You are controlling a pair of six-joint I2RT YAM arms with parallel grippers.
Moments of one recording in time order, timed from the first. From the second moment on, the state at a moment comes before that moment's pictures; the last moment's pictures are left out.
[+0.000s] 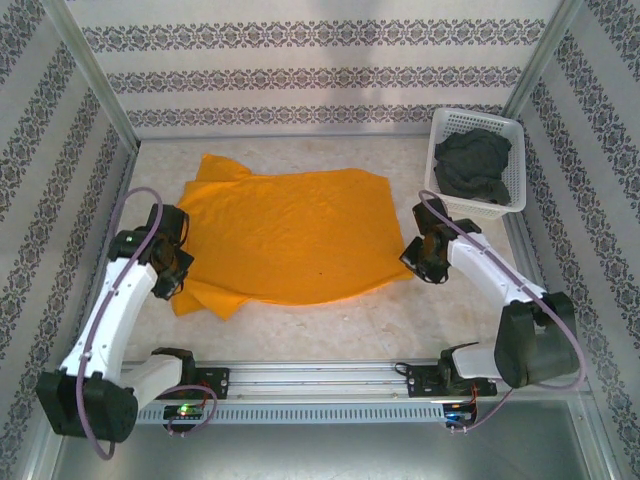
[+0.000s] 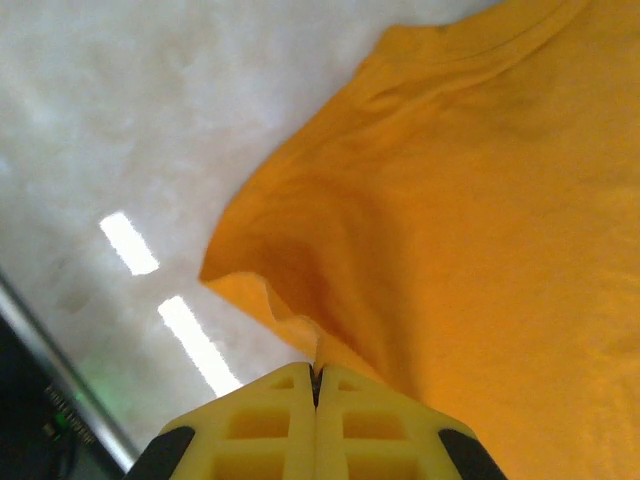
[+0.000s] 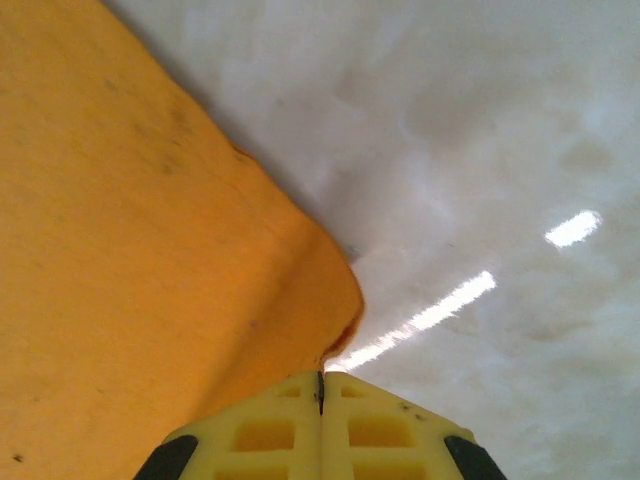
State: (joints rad) left arm -0.05 1.09 1.03 -1.27 -0.21 -1.14; right arm 0.21 1.36 0.91 -0.89 -0.04 0.95
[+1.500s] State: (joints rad) left arm 0.00 1.72 1.36 -0.90 -0.25 -0.70; right arm 0.18 1.87 1.32 -0.84 -0.02 0.94
